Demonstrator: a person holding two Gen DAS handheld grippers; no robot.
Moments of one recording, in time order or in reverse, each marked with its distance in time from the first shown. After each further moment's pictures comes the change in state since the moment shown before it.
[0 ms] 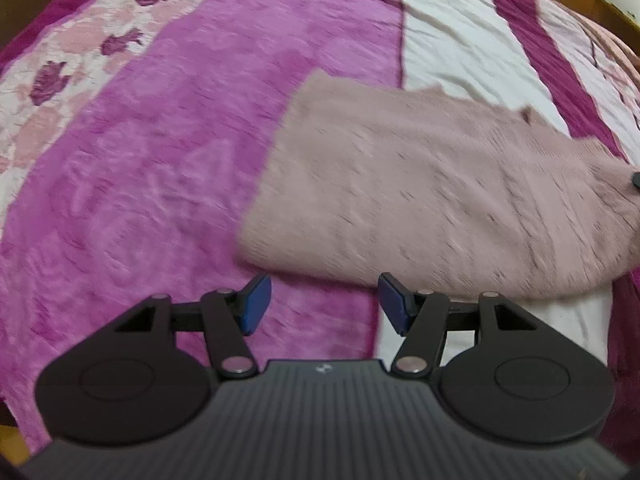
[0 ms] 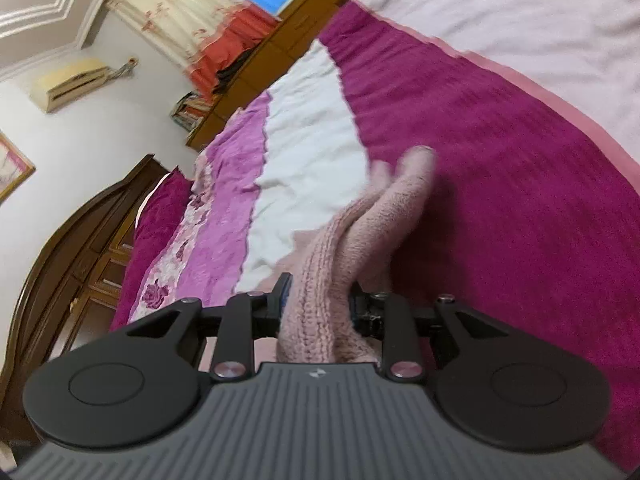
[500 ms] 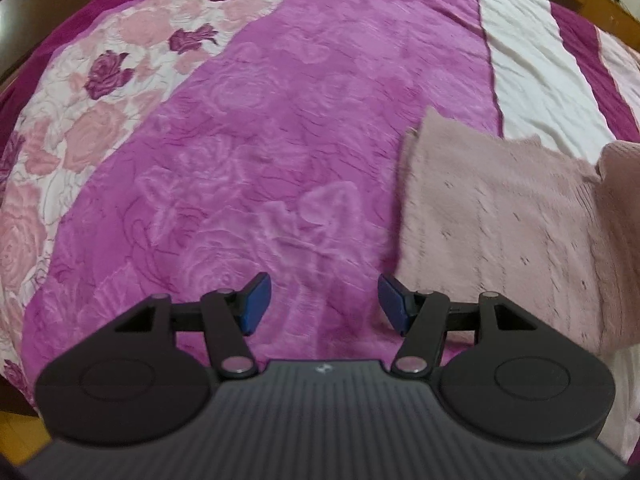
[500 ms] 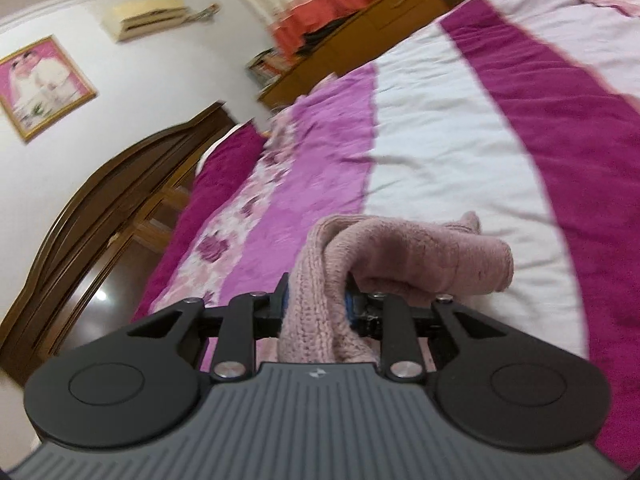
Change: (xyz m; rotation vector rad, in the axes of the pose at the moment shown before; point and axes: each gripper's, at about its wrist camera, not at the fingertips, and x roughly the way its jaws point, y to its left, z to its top) left arm 0.009 0.079 0.031 -0.096 -0.013 0.098; right arm 0.029 0.153 -0.022 -0.221 0.091 0.146
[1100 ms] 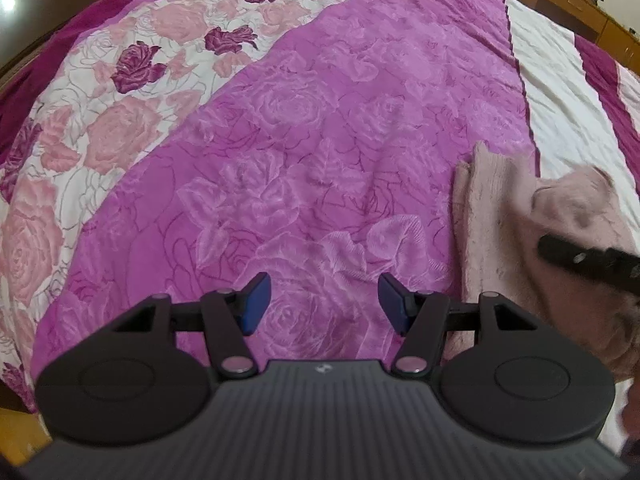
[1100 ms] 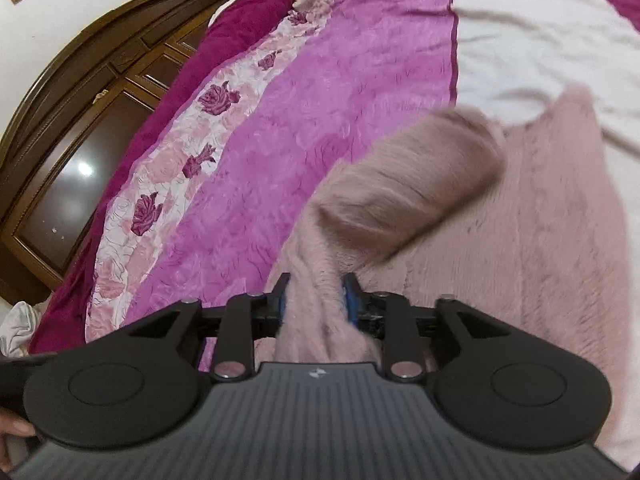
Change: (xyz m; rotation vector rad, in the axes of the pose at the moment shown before) left arm 0.009 0.044 0.014 -0.068 -0.030 -0.011; right arm 0.155 0.093 -0.113 -0.142 0.344 -0.040
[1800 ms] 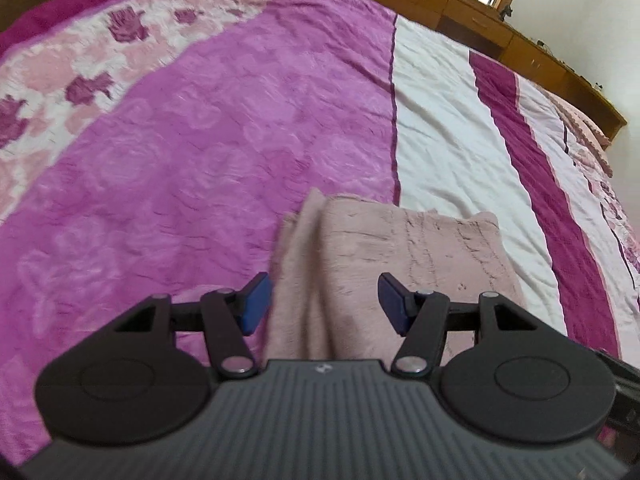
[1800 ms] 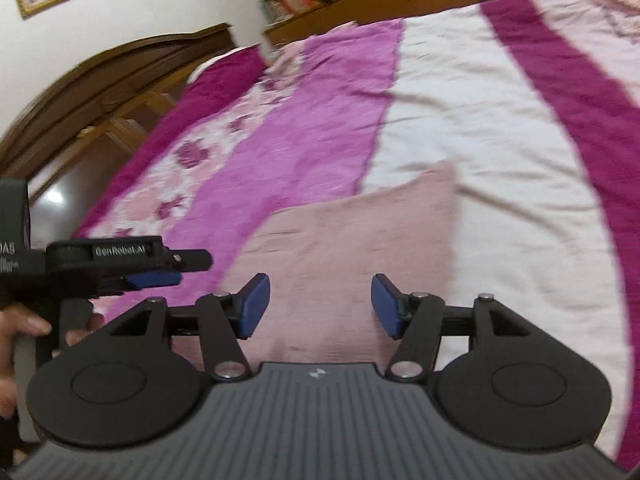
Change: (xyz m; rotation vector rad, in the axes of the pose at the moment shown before) left arm 0.010 -0.093 0.029 0.072 -0.073 -0.300; right arm -0.129 -0.040 -0.021 -0.072 -0.207 -0.156
